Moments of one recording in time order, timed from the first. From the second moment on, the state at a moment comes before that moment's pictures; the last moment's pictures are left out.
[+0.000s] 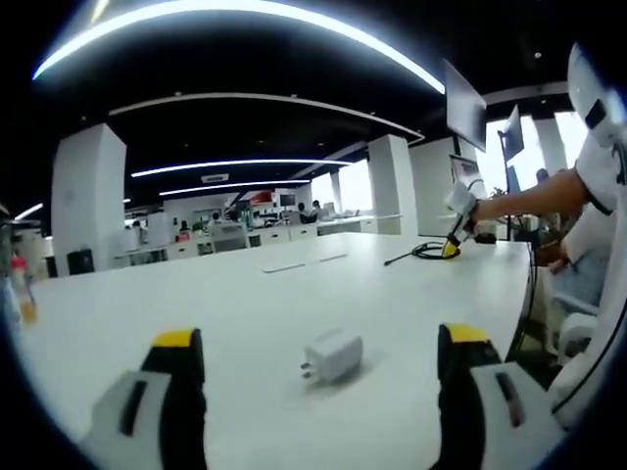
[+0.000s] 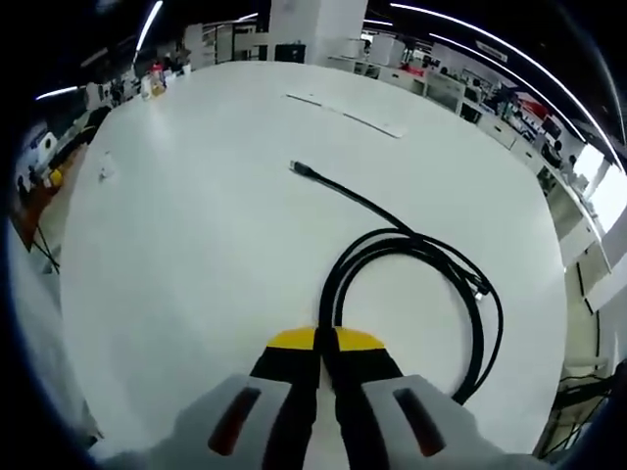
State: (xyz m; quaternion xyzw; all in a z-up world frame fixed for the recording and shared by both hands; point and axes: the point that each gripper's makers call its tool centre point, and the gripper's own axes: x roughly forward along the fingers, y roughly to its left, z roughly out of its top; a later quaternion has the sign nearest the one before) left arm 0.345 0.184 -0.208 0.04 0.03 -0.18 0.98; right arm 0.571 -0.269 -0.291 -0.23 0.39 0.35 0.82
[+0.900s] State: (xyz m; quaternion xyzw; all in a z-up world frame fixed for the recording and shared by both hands) left arm 0.343 0.179 -0.202 0.05 0.03 -0.19 0.98; right arm 0.528 -0.261 -0.285 -0.23 0.40 0.37 0.81
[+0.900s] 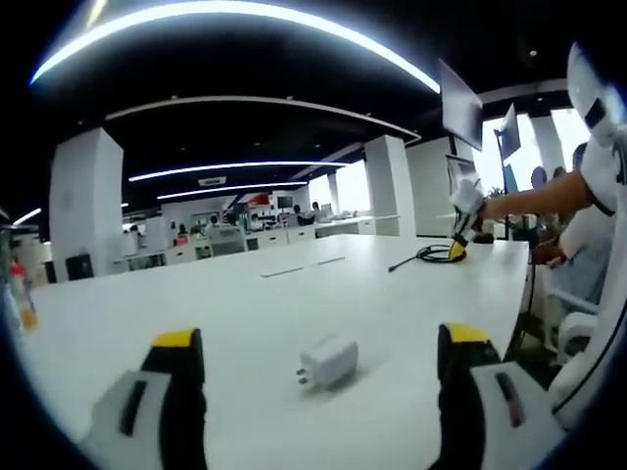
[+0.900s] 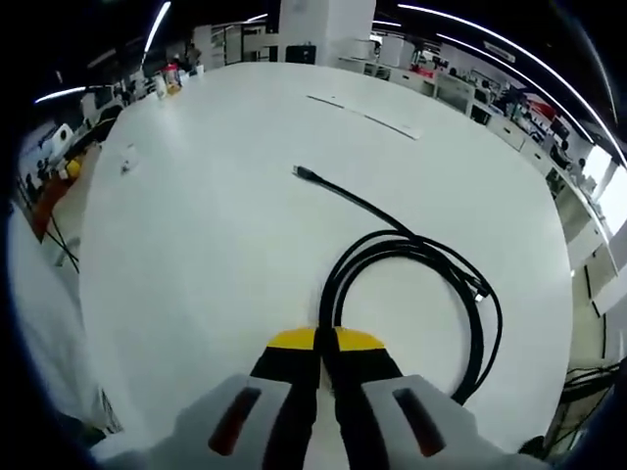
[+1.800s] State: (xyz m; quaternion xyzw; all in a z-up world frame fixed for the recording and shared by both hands) left arm 0.344 0.178 -0.204 0.04 0.03 -0.19 0.98; right arm 0.477 -0.240 -0.287 -0.22 0.41 0.41 0.79
